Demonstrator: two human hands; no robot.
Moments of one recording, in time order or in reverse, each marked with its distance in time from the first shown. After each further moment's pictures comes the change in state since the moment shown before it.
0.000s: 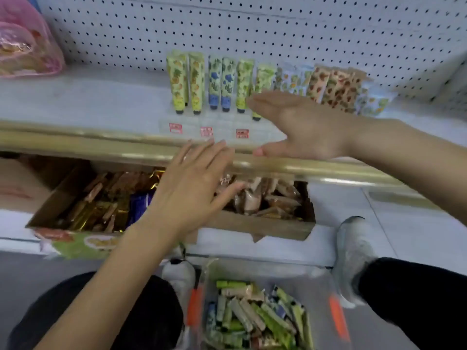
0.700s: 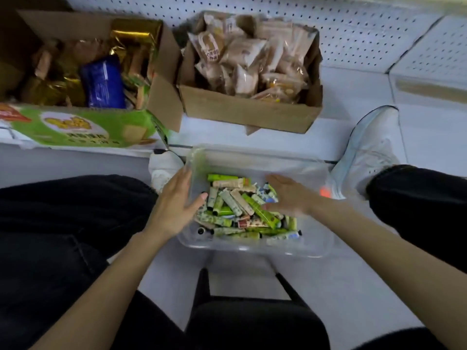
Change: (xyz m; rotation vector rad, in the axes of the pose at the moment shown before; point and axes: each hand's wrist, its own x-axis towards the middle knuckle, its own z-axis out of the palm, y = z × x) left_hand -0.204 0.060 0.197 -0.544 -0.527 -0.547; right_hand -0.128 -0.033 0.343 0.528 -0.680 0.266
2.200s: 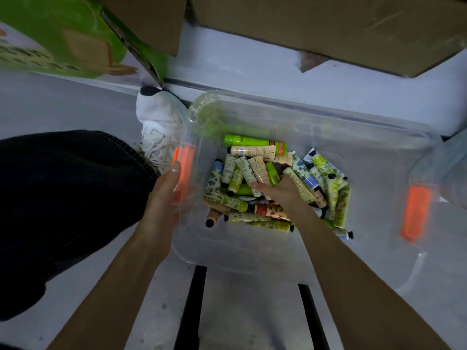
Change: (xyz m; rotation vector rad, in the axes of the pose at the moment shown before) left_hand 0.021 -0.054 0.071 -1.126 0.087 -0.774; right_hand 0.207 0.026 0.169 0.963 0.012 0.482
